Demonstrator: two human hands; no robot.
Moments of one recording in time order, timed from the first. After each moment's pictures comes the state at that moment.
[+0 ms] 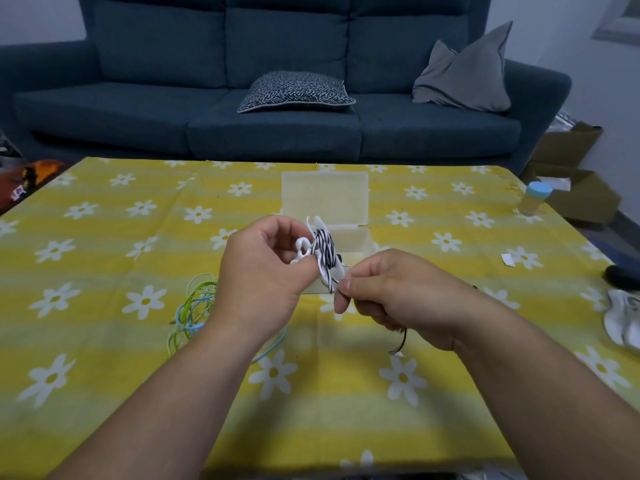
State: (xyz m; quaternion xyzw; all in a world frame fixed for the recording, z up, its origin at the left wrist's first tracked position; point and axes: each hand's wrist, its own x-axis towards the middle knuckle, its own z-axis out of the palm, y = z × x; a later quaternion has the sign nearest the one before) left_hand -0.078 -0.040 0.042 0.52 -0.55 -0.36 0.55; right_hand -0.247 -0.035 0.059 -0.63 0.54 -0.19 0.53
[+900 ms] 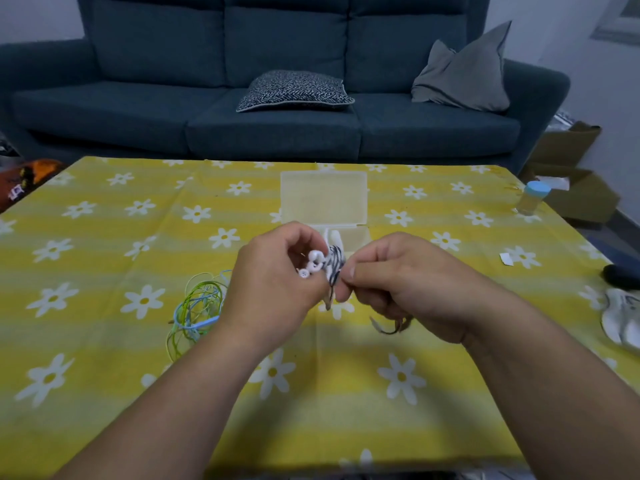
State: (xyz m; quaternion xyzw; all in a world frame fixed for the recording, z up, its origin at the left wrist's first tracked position) left_hand -0.080 -0.037 0.037 0.53 -0.64 -0.30 0.47; right_hand -0.250 -0.033 0.073 -0.64 0.49 -0.24 0.53
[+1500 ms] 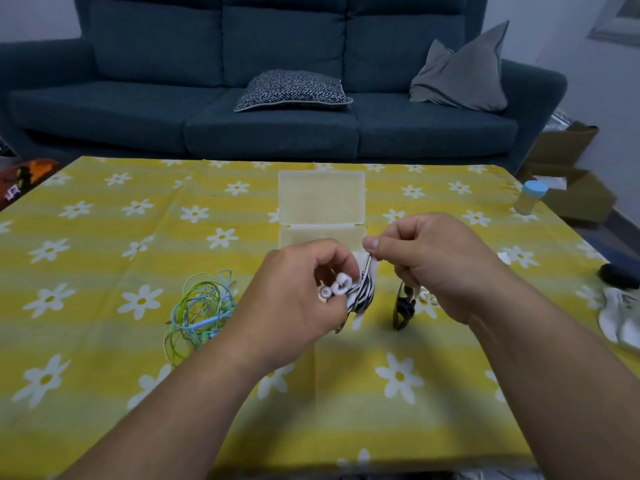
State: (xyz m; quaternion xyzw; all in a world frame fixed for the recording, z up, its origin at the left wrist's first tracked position) left_hand -0.086 -0.025 0.041 0.46 -0.74 -0.28 0.40; right_hand -0.269 -0.045 0.069 -0.59 0.58 -0.37 0.42
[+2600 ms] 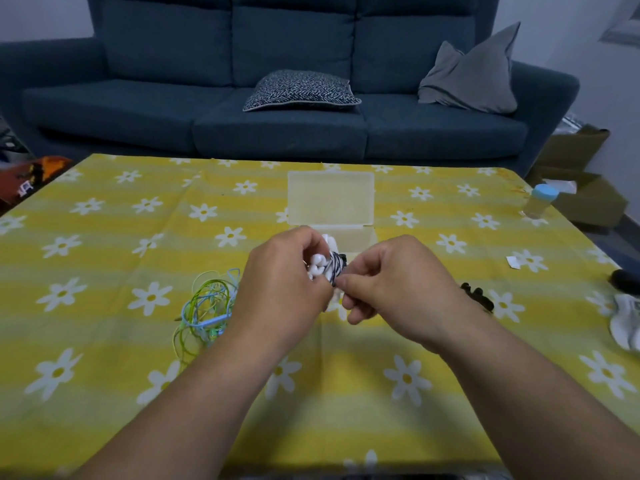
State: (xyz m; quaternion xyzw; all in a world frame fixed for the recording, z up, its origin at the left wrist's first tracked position) left_hand -0.082 -0.036 0.035 0.59 -0.66 -0.20 0.41; right_hand -0.229 -0.031 0.059 -0.65 0.59 -0.28 0.40
